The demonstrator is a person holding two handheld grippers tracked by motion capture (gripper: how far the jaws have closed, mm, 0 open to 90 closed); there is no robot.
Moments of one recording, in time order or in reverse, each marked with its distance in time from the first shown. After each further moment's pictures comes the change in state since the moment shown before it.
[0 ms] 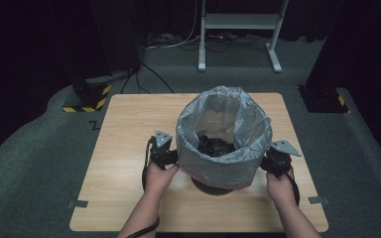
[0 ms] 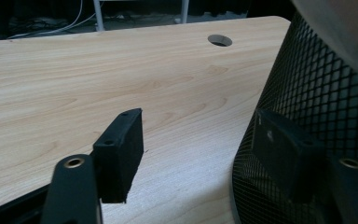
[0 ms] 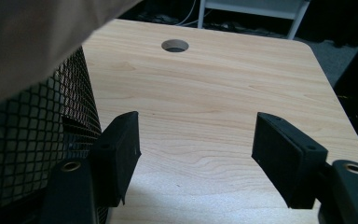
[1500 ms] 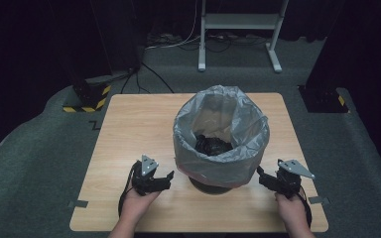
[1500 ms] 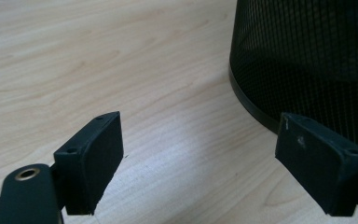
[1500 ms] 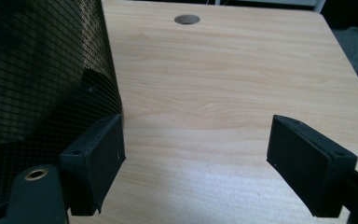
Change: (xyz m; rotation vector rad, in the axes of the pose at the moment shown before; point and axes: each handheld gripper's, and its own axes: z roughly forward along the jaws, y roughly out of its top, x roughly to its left) left arm 0.014 -0.054 -0.064 0.126 -0.004 0.167; right arm -0.013 -0.044 -0.038 0.015 0.077 0.035
